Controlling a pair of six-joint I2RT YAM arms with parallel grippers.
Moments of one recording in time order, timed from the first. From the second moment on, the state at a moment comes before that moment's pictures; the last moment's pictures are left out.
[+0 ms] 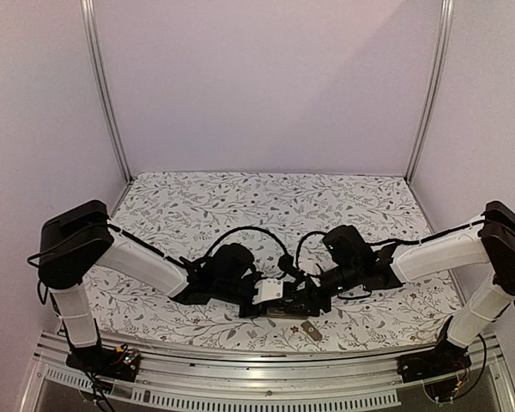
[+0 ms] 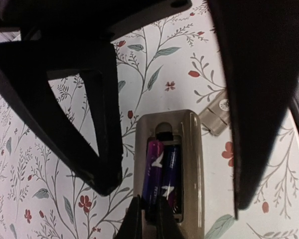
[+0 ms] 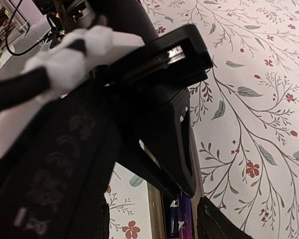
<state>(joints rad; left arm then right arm) -1.07 1.88 0.84 0.36 0.24 0.58 0.90 1.61 0.72 0.11 -0.54 -0.18</state>
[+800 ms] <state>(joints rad) -1.07 1.86 0.87 0.29 0.17 0.55 0.85 1.54 0.51 0.24 -0.33 0.12</state>
